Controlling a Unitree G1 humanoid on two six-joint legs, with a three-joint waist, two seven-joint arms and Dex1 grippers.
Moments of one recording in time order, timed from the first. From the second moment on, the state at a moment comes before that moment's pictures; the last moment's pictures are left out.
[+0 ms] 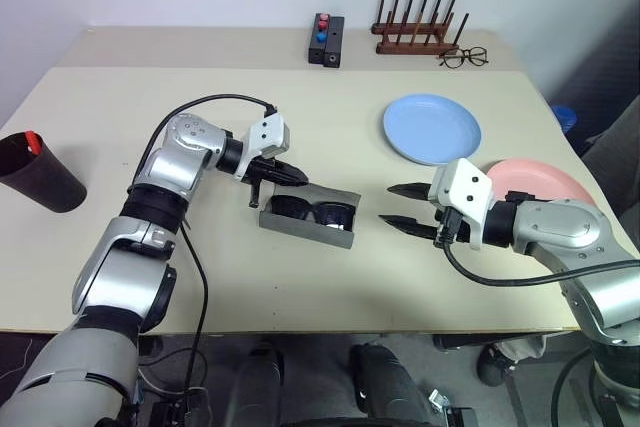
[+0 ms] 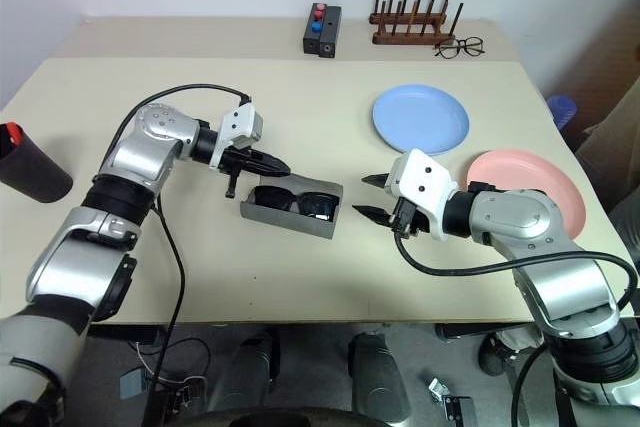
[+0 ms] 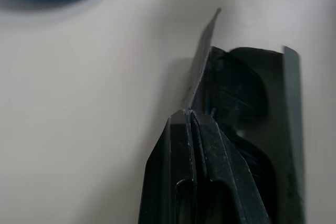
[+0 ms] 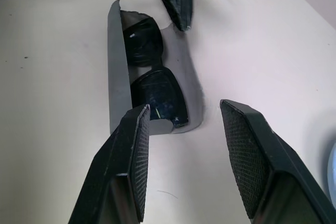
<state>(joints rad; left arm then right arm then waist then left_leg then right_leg) -0.96 0.52 -0.28 0.62 -0.08 0.10 -1.44 -0.28 -0.79 -0.01 -0.58 0.34 0.64 0.87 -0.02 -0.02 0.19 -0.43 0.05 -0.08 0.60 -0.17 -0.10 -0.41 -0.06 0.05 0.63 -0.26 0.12</state>
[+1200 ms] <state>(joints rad) -0.83 0.59 -0.27 0.43 -0.04 0.17 -1.51 -0.28 -0.78 0.04 -0.54 0.35 0.57 0.86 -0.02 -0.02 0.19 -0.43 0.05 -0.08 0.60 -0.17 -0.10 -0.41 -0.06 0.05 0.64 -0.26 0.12</state>
